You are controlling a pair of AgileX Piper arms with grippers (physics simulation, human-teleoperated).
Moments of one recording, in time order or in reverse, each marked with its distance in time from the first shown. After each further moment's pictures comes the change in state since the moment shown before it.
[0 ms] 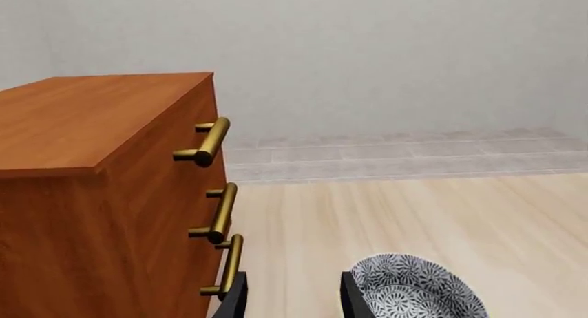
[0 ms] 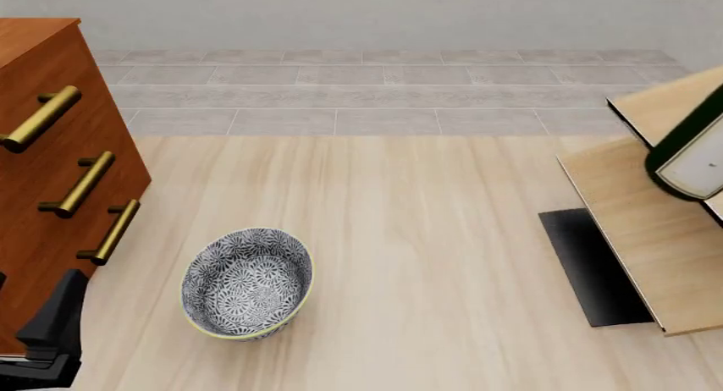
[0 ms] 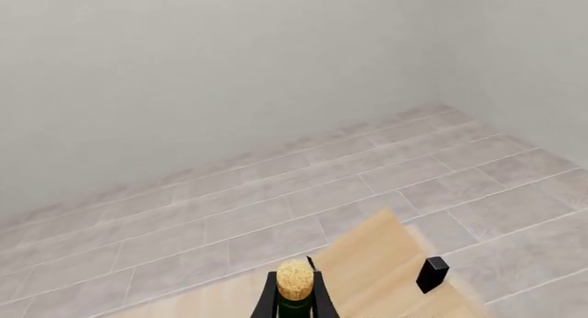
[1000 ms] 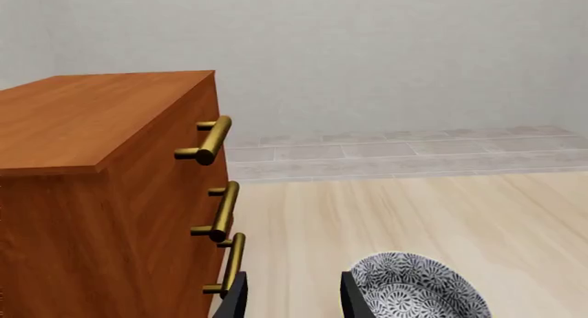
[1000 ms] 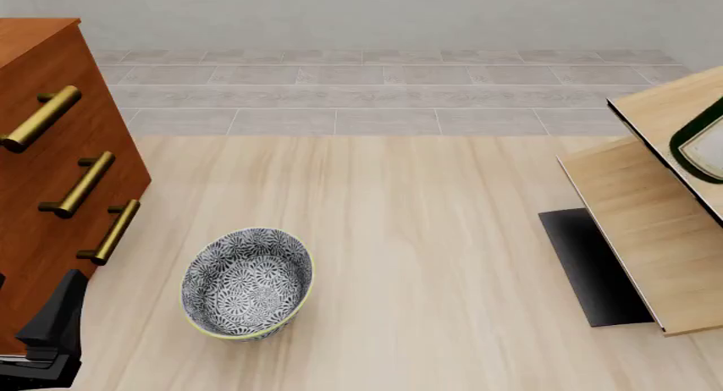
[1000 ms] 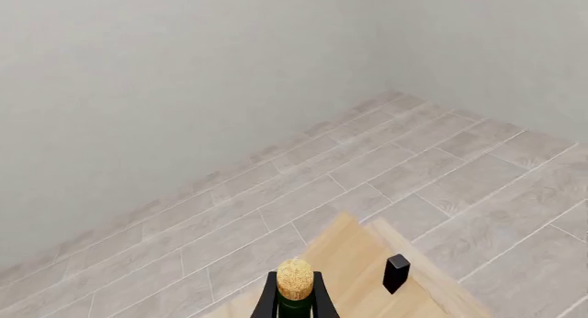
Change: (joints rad) left arm 0.006 0.000 0.000 0.006 0.004; right arm -0.170 0.096 -0.038 -0.036 0.119
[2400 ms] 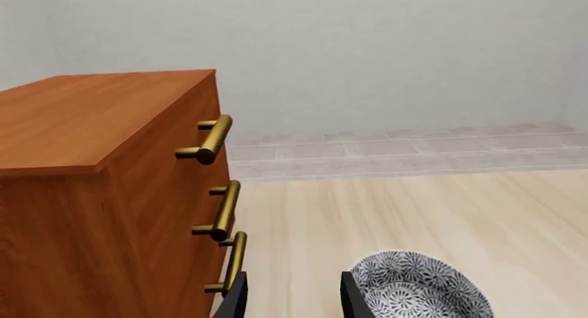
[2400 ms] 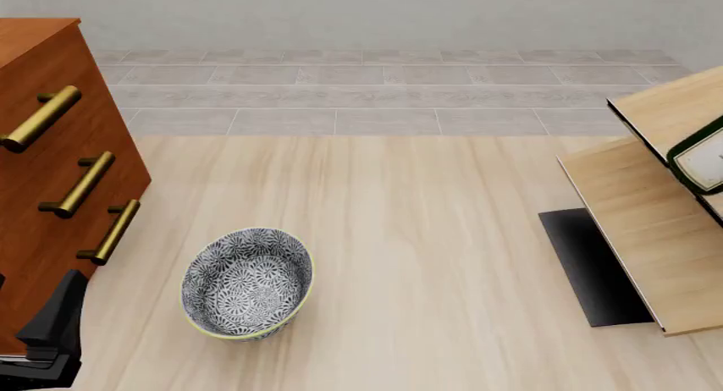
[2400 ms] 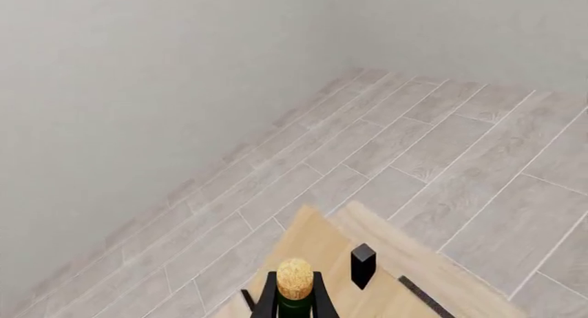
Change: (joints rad) left arm 0.003 0.000 0.000 0.004 0.006; right arm -0.125 0.120 0.091 -0.132 0.126
